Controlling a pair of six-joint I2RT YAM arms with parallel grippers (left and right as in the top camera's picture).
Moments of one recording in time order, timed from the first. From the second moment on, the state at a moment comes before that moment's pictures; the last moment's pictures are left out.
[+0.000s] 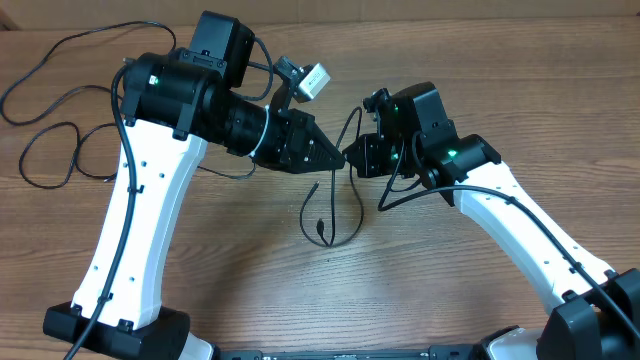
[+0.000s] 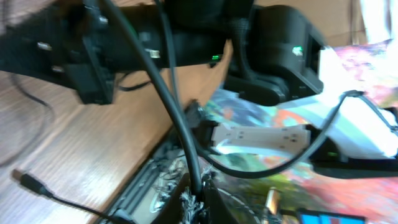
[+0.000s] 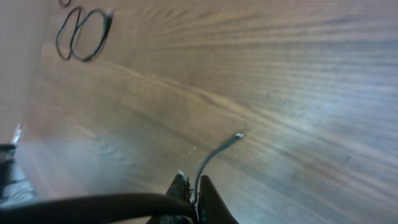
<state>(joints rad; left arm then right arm) -0.31 1.69 2.02 -1.60 1.00 -0.02 0.43 1.57 1.20 -0.54 -0.45 0.36</state>
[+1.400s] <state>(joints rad) -0.30 1.69 2.02 -1.38 0.71 -0.70 0.43 1.30 1.36 -0.70 -0.72 0.34</state>
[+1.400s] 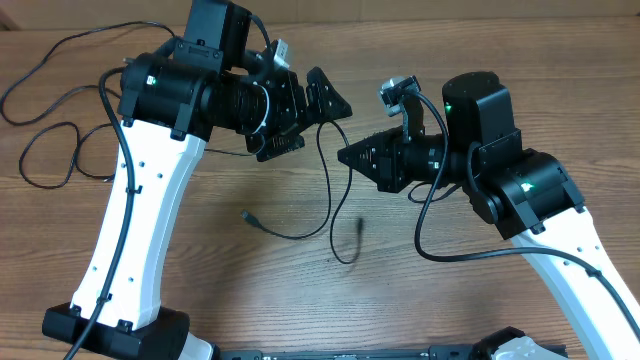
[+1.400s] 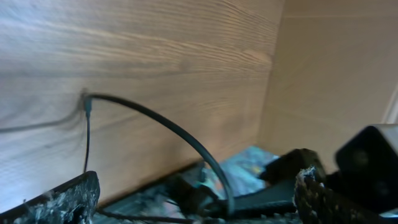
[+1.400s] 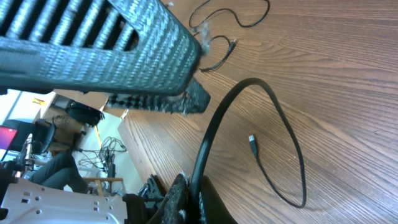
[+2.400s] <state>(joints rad) -0.30 1.69 2.02 -1.38 0.70 -1.00 0.52 1.30 1.36 -0.60 -0.67 0.44</state>
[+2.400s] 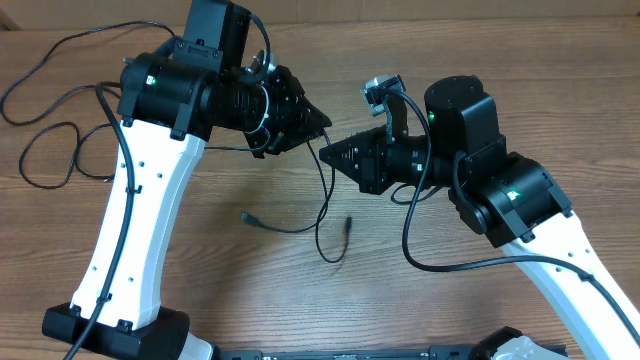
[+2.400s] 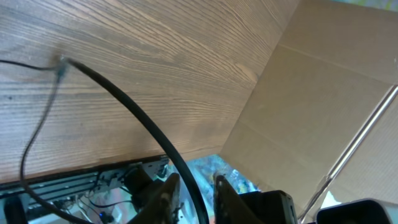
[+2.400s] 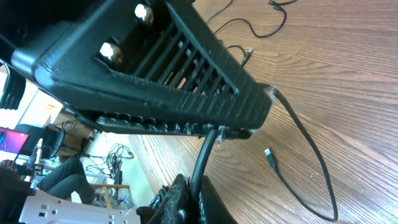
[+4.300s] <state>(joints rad) 0.74 1.49 1.66 -1.35 0.27 -0.57 0.40 1.42 1.37 -0.93 0.01 0.44</state>
